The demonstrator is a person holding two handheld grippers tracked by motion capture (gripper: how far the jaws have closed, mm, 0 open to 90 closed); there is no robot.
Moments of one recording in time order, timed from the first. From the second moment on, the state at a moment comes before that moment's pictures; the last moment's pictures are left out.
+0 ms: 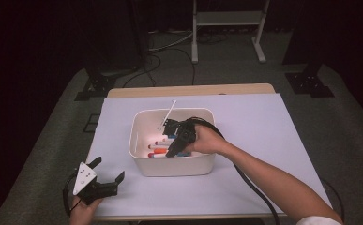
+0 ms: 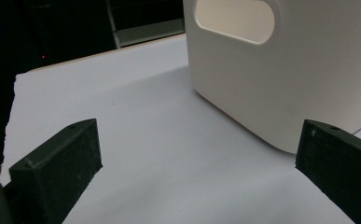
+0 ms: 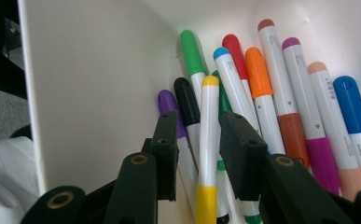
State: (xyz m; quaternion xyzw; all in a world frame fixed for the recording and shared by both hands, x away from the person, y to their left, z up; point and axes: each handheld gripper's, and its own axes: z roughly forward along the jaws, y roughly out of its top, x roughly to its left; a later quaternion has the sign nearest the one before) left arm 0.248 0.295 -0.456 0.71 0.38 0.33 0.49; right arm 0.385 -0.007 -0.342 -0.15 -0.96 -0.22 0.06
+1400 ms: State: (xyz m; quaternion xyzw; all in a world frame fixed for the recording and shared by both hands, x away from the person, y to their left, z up) left arm 0.248 0.295 -0.456 0.71 0.38 0.34 0.49; right arm 0.356 -0.188 -0.264 -0.27 -0.88 -0.38 -0.04
